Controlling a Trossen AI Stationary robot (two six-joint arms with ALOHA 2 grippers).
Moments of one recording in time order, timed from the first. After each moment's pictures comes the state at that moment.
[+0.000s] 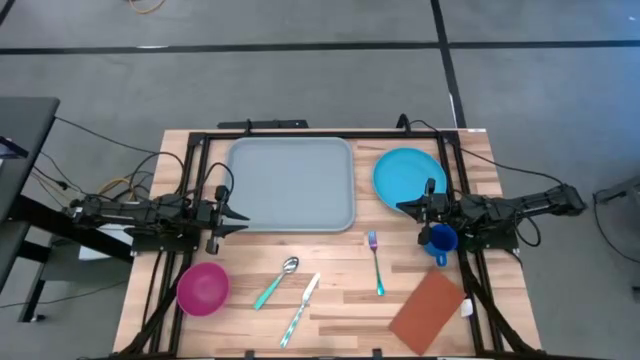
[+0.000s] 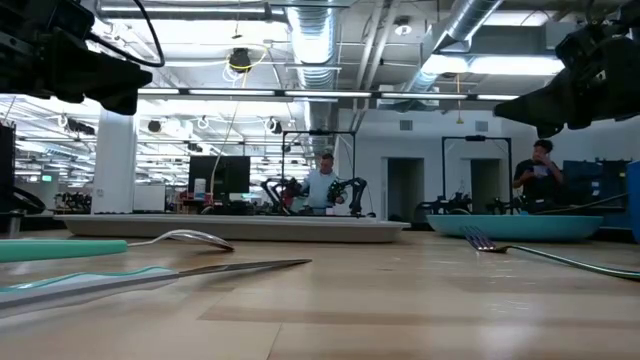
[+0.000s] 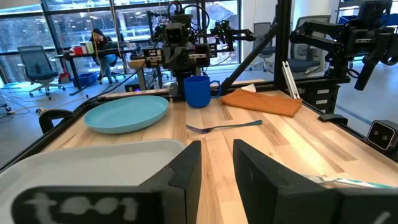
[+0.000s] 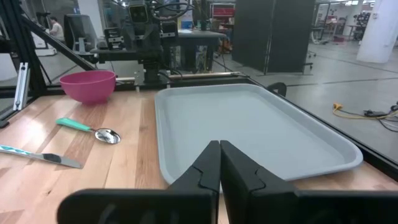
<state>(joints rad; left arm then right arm) -0.09 0.01 0.03 -0.04 -0.01 0.07 0.17 0.16 0.01 0.06 0.37 -0.01</state>
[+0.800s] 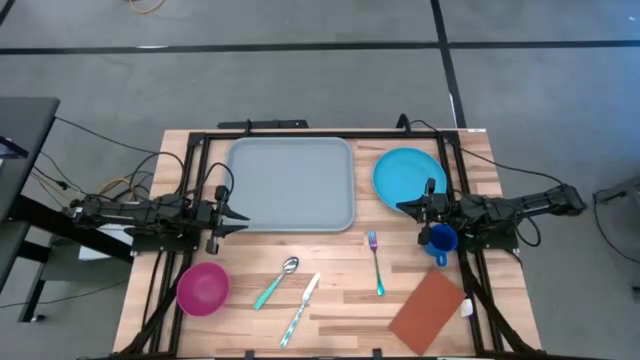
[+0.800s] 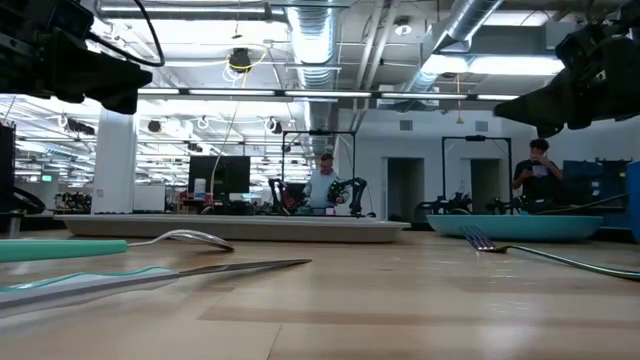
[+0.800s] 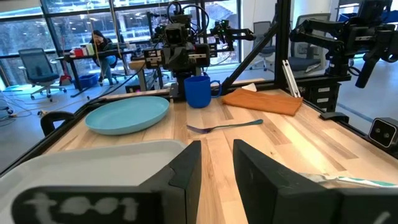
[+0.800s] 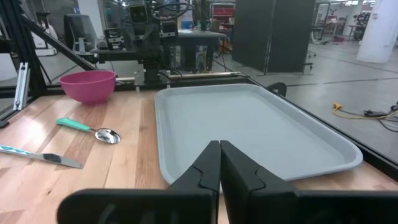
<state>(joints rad) -0.09 0.01 0.03 -0.04 -0.01 0.08 0.17 0.16 0.01 0.06 0.37 -0.01</state>
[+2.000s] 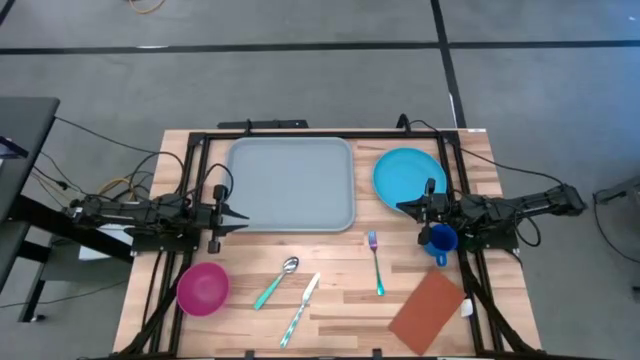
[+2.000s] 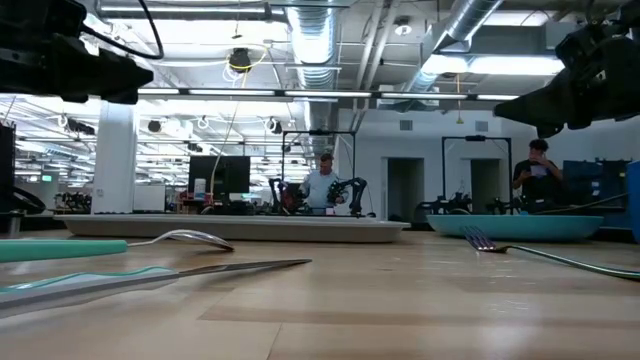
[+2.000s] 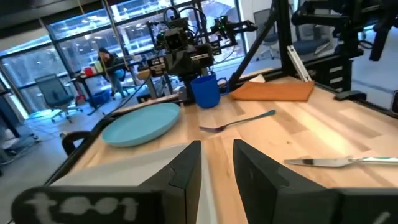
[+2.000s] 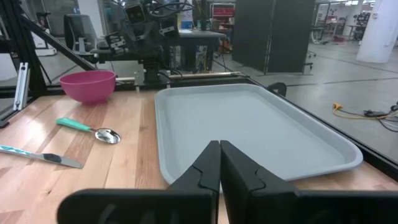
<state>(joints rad) -0.09 0.01 0.03 -0.03 -0.02 0.25 0.17 0.16 0.01 0.06 0.37 -0.01</state>
